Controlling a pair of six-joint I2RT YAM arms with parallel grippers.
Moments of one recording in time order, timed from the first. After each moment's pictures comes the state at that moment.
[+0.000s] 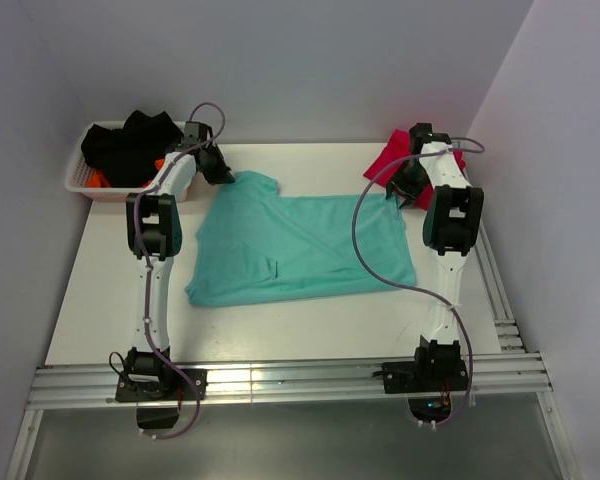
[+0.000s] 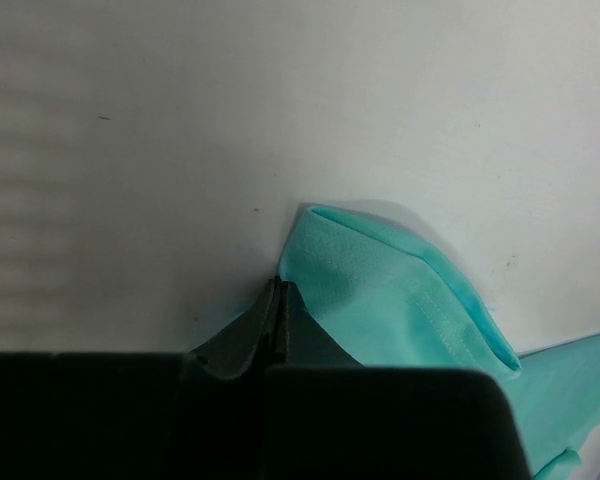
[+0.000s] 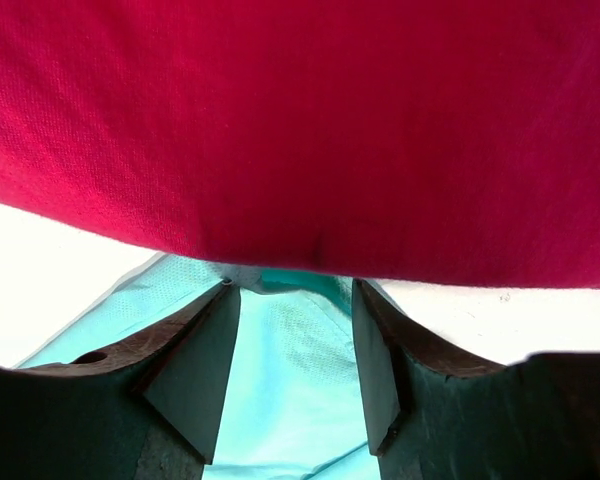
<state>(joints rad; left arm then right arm) -0.10 2.58 2.28 -0.62 0.26 -0.58 -0.08 2.46 2.21 -1.10 -0.04 0.65</state>
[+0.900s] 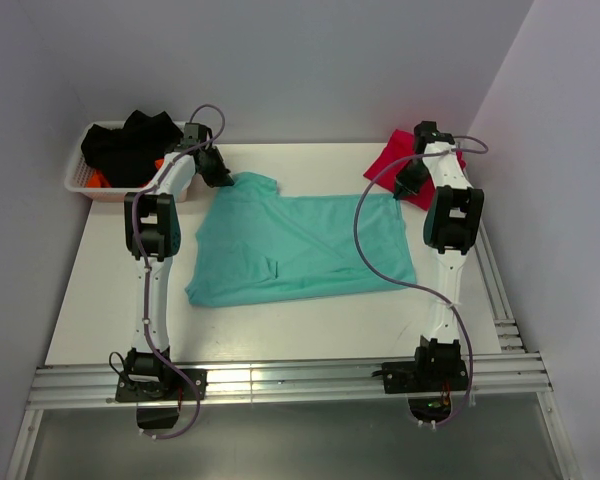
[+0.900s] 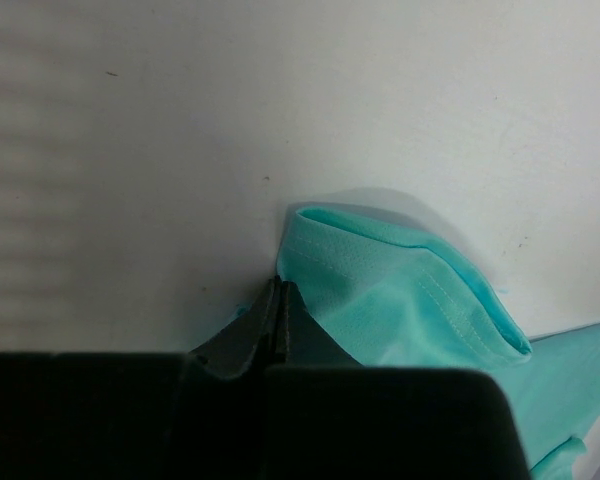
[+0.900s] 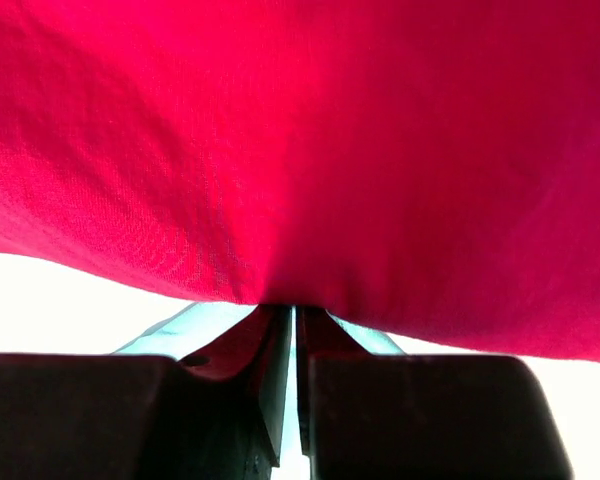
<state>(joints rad) -0.10 2.55 2.23 -0.63 0.26 -0.57 -0.10 2.52 2.29 -1.07 -0.06 0.67</state>
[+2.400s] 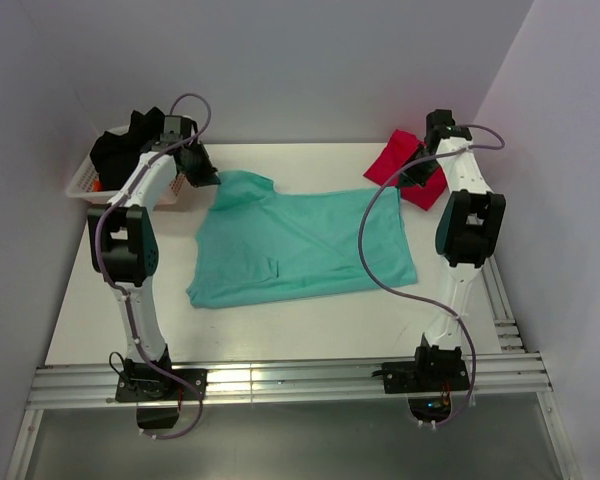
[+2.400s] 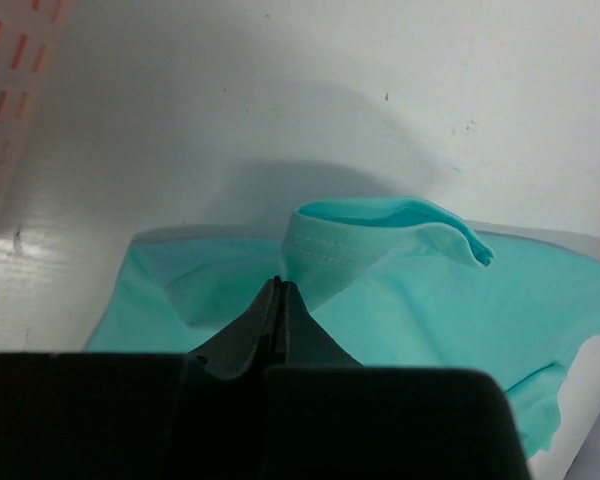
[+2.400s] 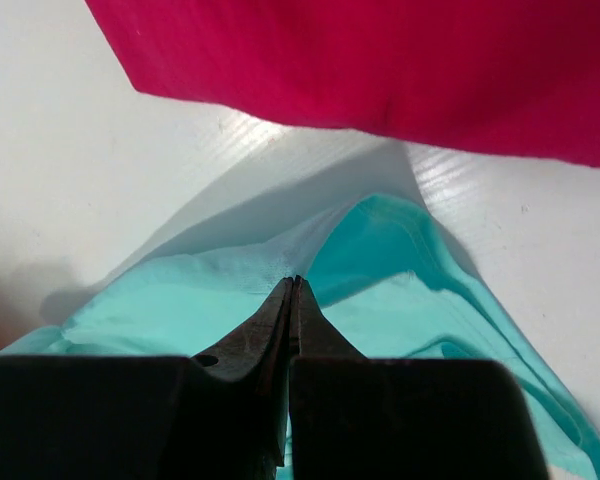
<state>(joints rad) -0.10 2.10 1.84 -0.65 0.19 -0.56 -0.11 2.23 2.06 -1.00 -0.17 0.67</state>
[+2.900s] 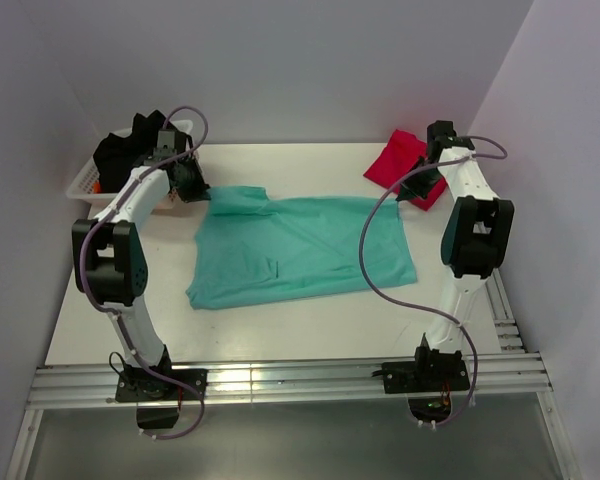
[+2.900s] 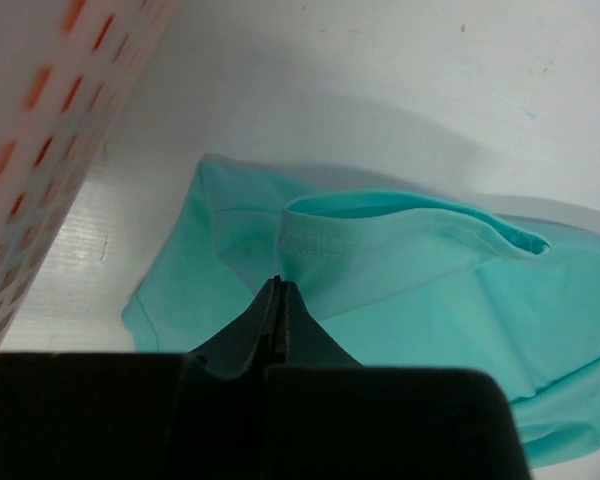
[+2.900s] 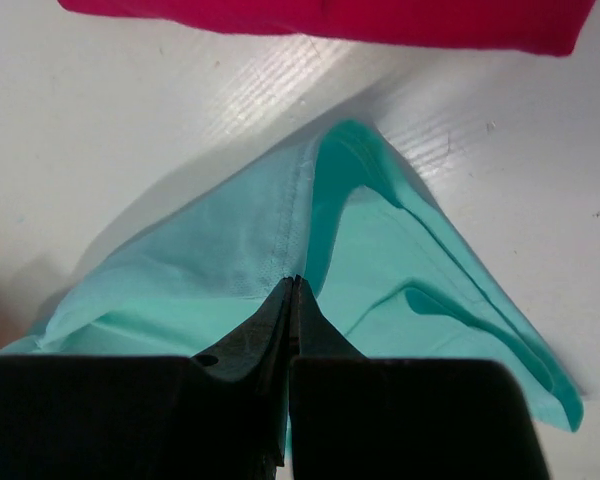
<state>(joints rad) -0.10 1.90 1.59 -0.62 0.10 -0.51 -0.11 2.08 1.82 -0.96 -0.17 0.66</state>
